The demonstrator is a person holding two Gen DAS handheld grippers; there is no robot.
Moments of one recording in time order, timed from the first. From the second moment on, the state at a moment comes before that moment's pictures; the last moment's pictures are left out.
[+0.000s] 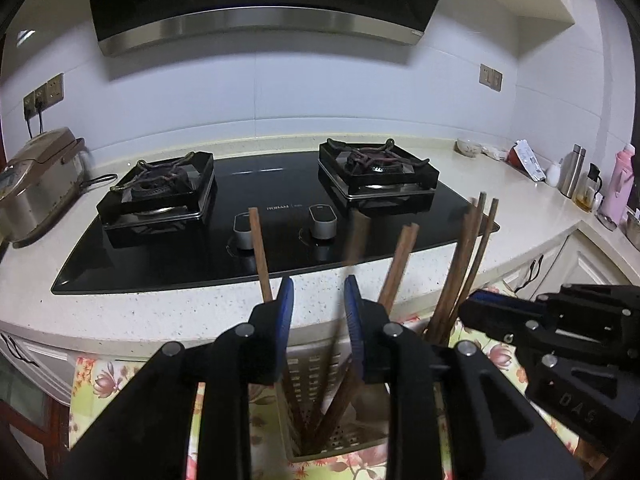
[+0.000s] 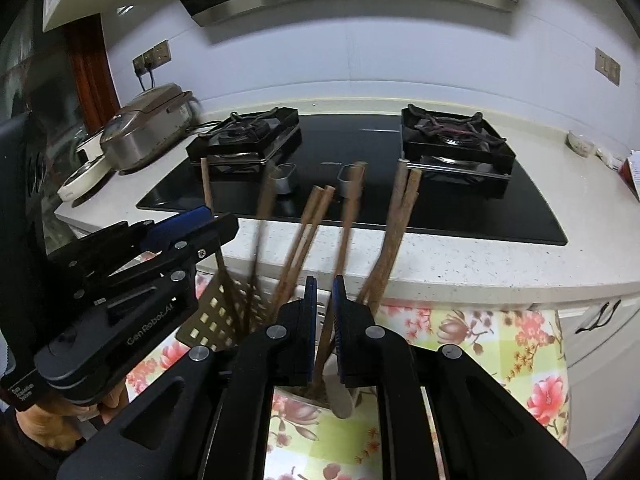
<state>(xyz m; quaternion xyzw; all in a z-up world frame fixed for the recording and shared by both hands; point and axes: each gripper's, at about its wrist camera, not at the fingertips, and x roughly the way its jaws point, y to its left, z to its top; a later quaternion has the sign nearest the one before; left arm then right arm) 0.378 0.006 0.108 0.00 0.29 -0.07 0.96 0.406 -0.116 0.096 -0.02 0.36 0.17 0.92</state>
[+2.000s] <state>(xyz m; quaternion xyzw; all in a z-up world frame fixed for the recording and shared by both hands) 0.206 0.025 0.010 -0.04 0.19 -0.06 0.98 0.279 -0.180 -0.008 0.00 0.19 0.14 0.97</state>
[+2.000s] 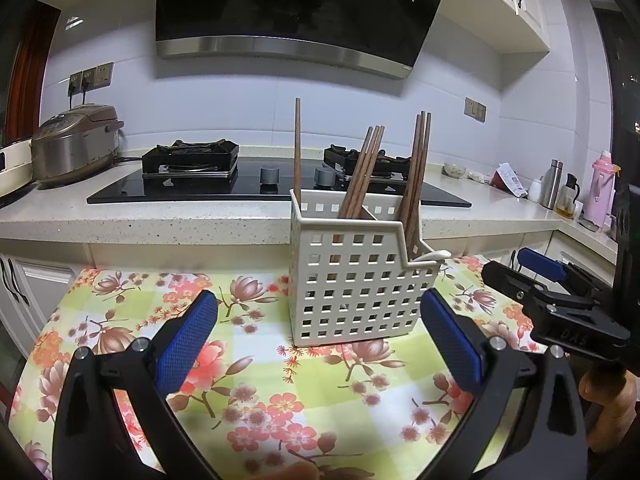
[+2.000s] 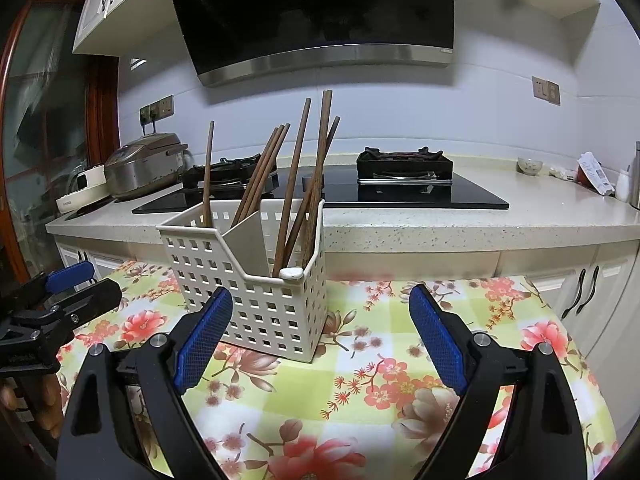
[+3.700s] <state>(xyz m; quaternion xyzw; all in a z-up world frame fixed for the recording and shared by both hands) 0.203 0.022 0.012 -0.04 0.19 -0.06 0.98 0.279 -0.179 -0.007 0.00 0.19 0.14 0.97</state>
